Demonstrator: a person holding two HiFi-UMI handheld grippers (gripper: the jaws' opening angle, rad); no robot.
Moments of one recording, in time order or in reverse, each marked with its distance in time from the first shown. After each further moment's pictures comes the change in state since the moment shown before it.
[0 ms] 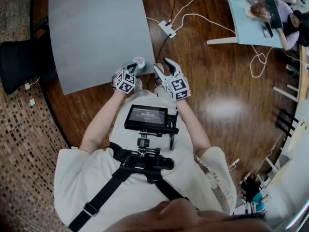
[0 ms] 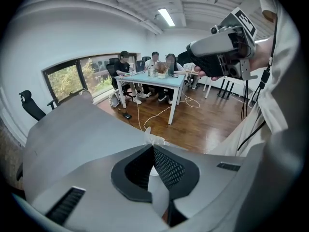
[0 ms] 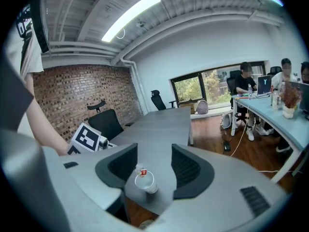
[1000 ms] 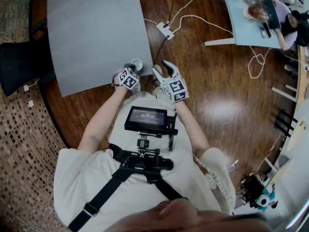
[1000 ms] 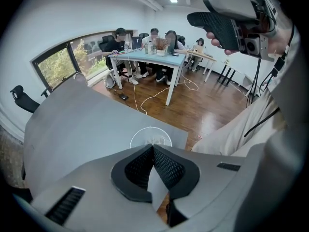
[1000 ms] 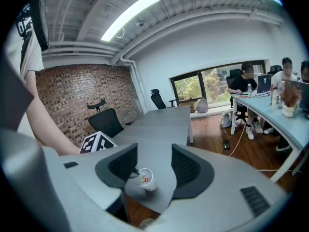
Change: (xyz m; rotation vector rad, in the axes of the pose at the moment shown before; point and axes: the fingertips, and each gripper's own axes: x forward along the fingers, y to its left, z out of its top) left arm 0.036 0.000 -0.041 0.014 0.245 -0.027; right arm 0.002 0.002 -0.013 0.011 0.029 0.004
